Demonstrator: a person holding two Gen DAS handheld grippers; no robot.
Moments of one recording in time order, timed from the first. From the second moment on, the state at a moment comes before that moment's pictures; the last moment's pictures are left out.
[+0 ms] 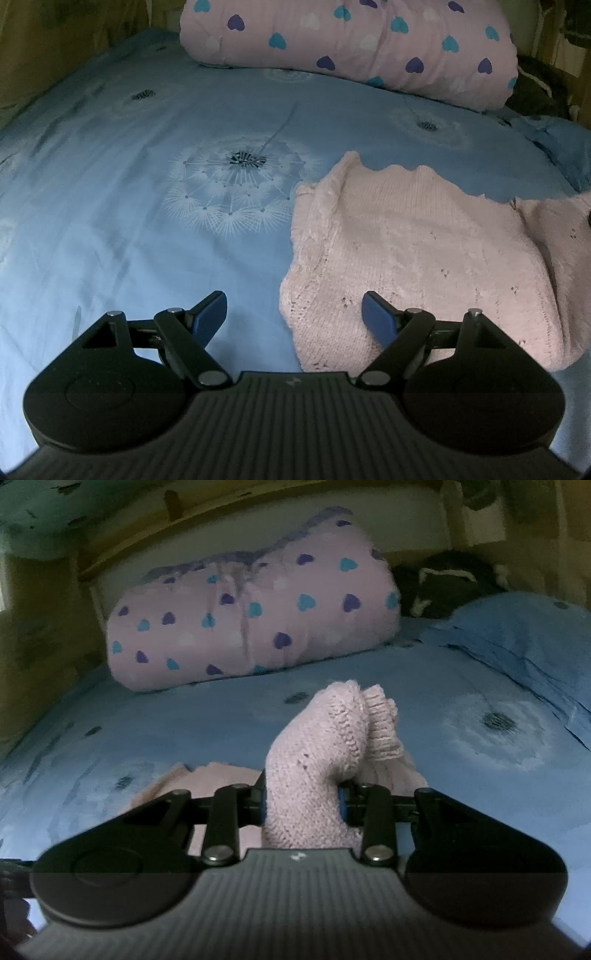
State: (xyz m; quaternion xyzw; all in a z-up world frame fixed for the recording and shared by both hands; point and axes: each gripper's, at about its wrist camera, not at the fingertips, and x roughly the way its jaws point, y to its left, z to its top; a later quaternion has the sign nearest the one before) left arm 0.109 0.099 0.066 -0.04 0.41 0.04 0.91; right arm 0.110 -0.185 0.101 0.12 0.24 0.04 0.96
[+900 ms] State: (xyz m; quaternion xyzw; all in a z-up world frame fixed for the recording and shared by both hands) left arm 0.104 0.138 0.083 -0.05 0.39 0.10 0.92; right arm 0.136 -0.040 0.083 0.06 0.25 0.20 0.95
